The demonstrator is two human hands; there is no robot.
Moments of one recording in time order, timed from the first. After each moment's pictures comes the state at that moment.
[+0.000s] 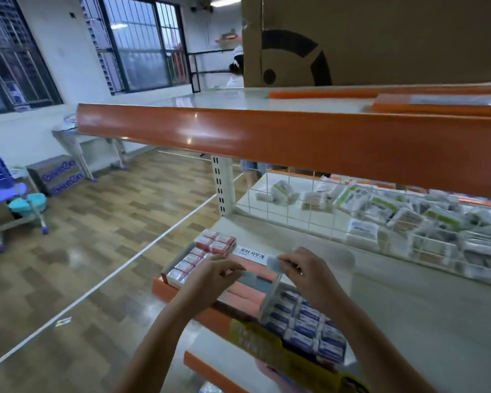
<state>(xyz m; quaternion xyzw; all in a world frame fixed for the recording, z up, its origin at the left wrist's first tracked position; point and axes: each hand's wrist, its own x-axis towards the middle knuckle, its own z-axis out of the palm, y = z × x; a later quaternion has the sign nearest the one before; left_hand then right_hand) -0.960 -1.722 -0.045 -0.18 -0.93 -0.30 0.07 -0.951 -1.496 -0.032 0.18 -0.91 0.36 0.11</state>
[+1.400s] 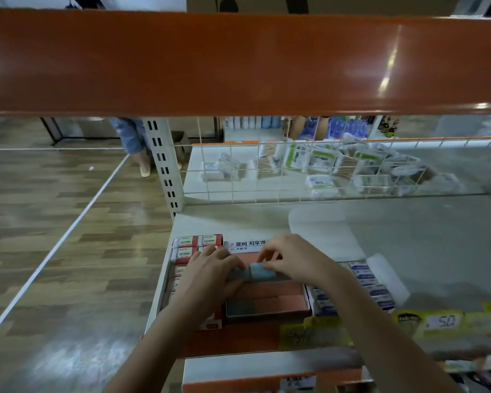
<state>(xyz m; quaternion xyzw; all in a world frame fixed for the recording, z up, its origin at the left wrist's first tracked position) -1.054 -1.772 -0.065 -0.44 -0.89 -0.11 0.00 -0.981 -1.598 -0.025 -0.04 -0.97 0.25 -0.04</state>
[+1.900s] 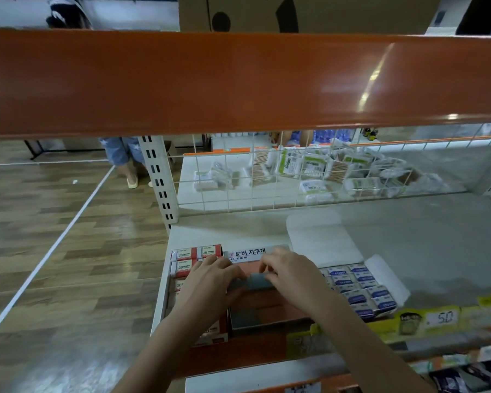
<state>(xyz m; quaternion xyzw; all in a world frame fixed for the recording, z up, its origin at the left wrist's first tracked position) -1.063 -1.774 -0.064 -0.47 -0.88 -0.11 -0.02 -0.975 -1.620 -0.048 -0.09 -0.98 0.15 0.06</state>
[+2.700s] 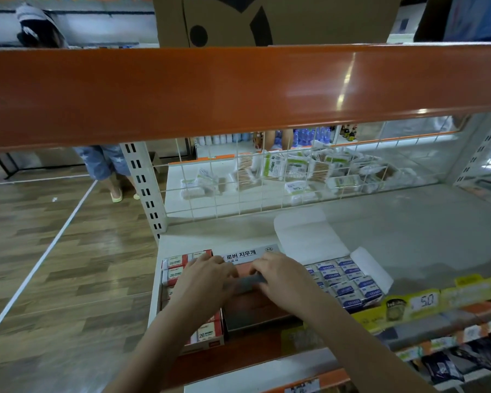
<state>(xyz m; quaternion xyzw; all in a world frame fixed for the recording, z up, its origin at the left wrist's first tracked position) -1.066 -1.766 -0.045 -0.49 -0.87 -0.06 -0.03 -0.972 -1.625 -0.056 -0.08 -0.99 0.11 0.06</state>
